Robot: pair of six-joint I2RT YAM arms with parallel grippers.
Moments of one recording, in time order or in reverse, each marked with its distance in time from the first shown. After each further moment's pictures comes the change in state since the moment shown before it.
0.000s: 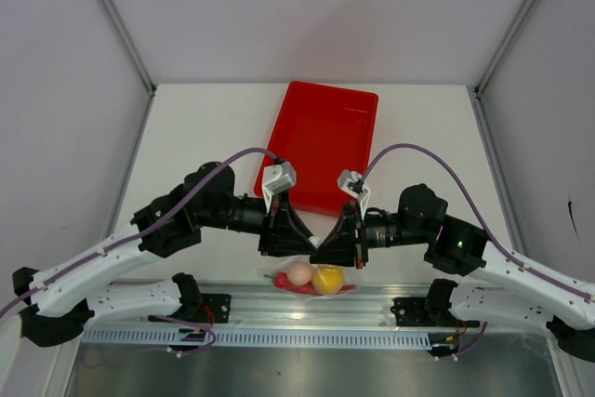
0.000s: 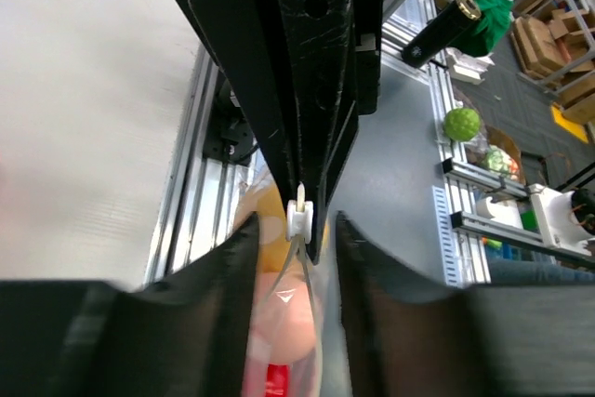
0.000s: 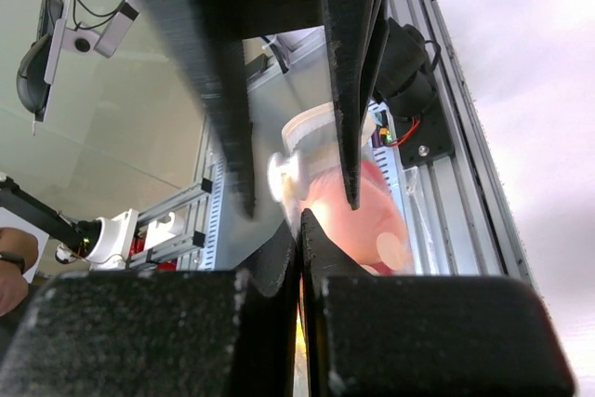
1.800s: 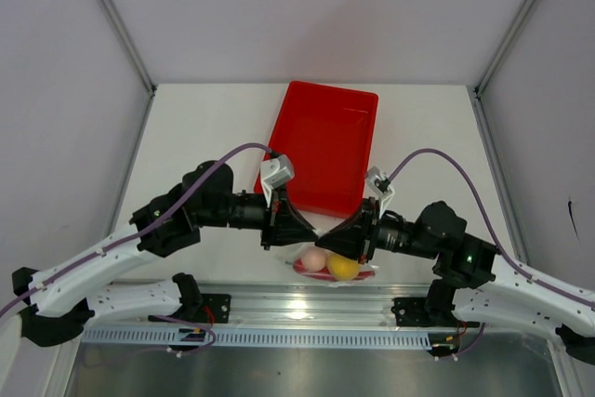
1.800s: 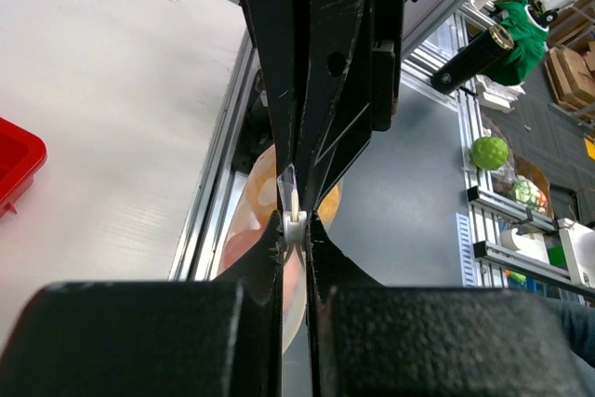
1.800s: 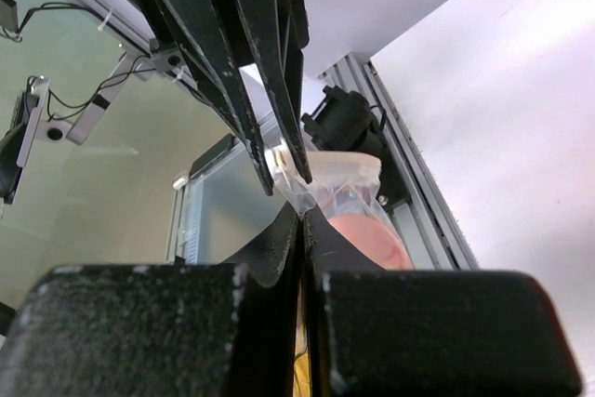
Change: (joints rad) left arm 0.000 -0.002 0.013 0.004 -0.095 -0.006; right arm 0.043 -0.141 -0.146 0.158 0.304 0.069
